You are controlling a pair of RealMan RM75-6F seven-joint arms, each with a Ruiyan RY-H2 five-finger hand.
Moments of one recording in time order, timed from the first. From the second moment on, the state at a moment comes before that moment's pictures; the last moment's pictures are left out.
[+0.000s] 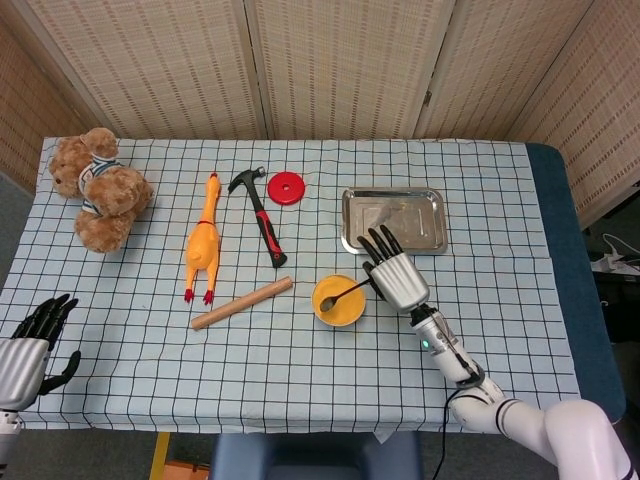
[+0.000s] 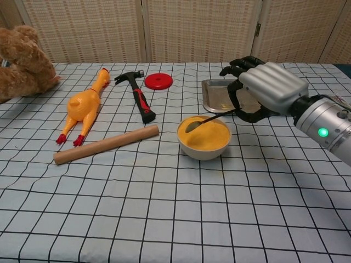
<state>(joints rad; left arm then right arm) -0.12 -1.10 -0.01 -1.55 1.55 1.45 -0.07 0.70 -1.80 0.13 -0.94 -1.52 1.20 -0.21</state>
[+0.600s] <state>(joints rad) -0.12 -1.09 0.00 -1.56 1.56 1.46 -0.08 0.81 -1.61 0.28 -1.29 -1.04 0.86 -0.60</state>
